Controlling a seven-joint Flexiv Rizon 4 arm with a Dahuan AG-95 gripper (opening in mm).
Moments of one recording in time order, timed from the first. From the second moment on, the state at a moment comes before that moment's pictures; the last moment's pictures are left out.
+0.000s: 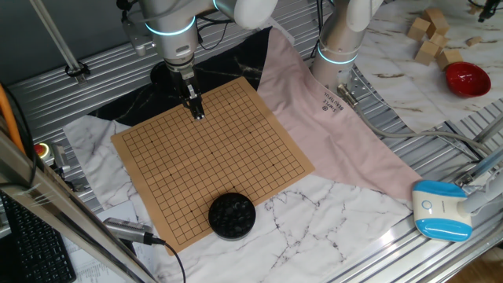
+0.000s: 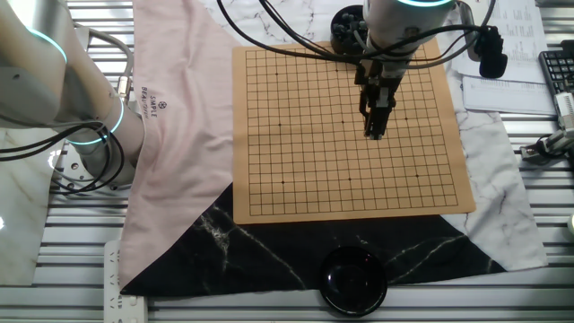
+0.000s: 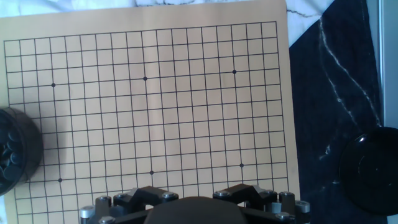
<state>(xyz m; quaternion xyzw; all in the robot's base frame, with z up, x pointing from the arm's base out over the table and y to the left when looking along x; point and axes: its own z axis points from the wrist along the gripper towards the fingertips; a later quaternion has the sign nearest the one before) 0.500 0.000 0.170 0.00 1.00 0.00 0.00</state>
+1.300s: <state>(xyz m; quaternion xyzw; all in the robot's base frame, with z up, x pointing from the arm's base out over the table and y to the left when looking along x) 0.529 0.089 0.185 0.04 1.00 0.00 -0.02</state>
